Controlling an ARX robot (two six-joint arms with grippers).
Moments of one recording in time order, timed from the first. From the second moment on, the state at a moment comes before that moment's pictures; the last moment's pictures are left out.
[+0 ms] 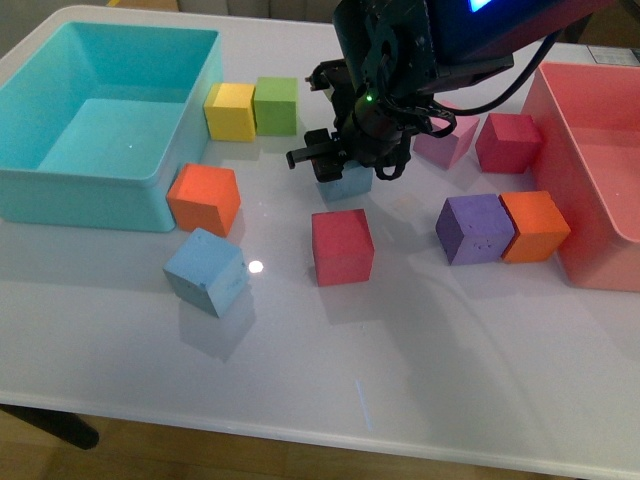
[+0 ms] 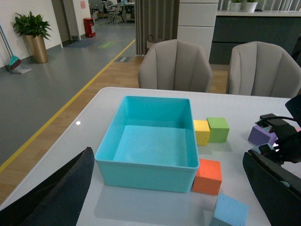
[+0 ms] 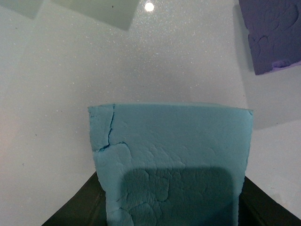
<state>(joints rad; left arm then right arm) 0.00 0.01 0.01 0.00 0.00 0.00 0.43 2.69 1.96 -0.23 0.08 -0.01</state>
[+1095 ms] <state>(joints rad) 0.00 0.01 0.01 0.00 0.00 0.00 0.36 2.05 1.17 0.37 0.05 -0.05</state>
